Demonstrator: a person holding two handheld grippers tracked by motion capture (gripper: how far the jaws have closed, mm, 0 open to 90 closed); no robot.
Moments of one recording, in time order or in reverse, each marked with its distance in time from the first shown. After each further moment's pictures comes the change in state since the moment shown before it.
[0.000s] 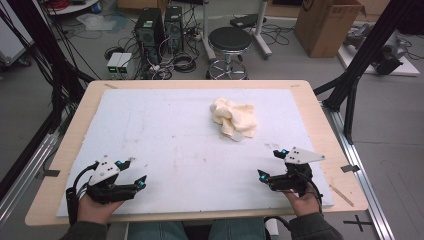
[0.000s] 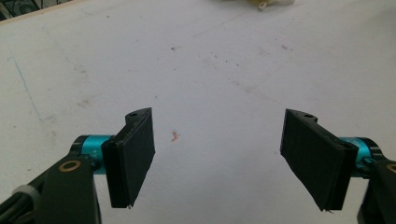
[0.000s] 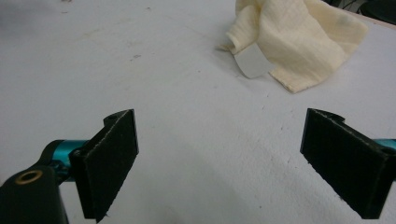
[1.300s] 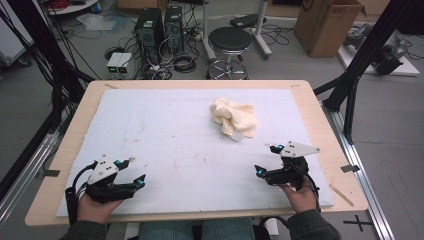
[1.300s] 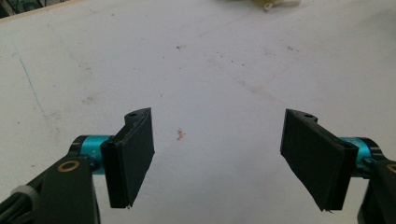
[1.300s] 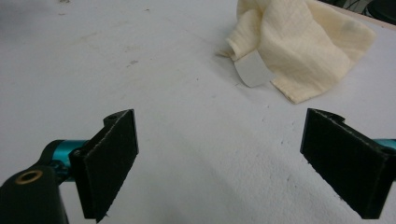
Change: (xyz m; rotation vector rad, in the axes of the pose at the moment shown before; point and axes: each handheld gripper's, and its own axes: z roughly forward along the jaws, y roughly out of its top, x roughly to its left) left arm 0.004 -0.002 0.000 -0.009 0.007 -0.020; right arm -0.006 0.013 0.011 0.017 0.019 -0.001
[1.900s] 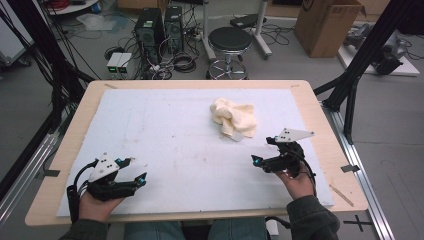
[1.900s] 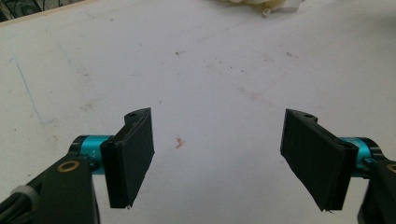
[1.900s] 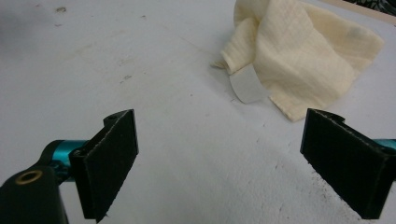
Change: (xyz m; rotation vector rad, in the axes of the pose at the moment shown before) left arm 0.000 0.003 0.003 -0.012 -0.005 0.002; right arm -0.018 0.028 0.015 0.049 0.035 0.030
